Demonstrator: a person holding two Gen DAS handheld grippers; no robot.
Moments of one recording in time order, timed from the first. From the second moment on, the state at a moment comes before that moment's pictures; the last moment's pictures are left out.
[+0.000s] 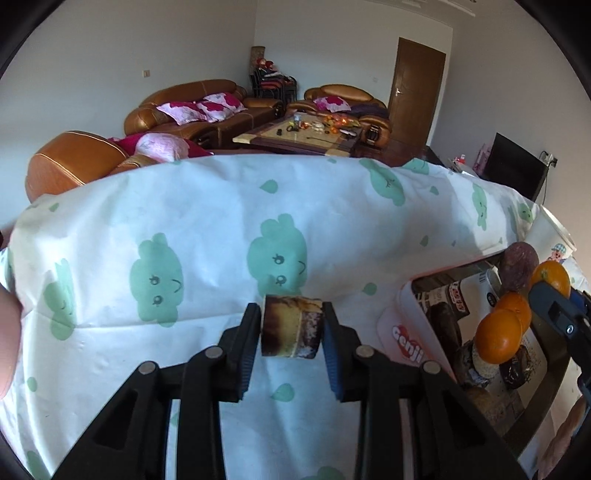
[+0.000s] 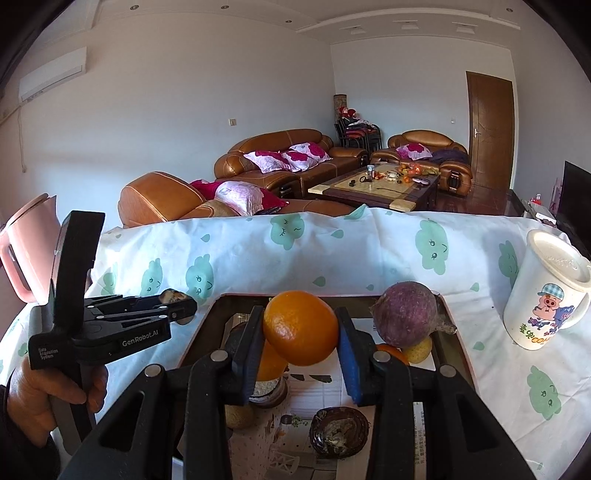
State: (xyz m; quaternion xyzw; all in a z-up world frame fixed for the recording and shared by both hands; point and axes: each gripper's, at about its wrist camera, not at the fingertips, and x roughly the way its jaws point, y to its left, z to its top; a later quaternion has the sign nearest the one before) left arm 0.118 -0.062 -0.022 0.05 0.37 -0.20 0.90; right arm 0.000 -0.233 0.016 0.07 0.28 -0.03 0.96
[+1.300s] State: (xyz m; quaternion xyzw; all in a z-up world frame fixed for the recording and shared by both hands) left arm -0.005 -0.117 0.019 0.03 0.25 -0.13 0.96; right arm -0.057 -0.270 0.023 0.06 0.22 -0.05 0.97
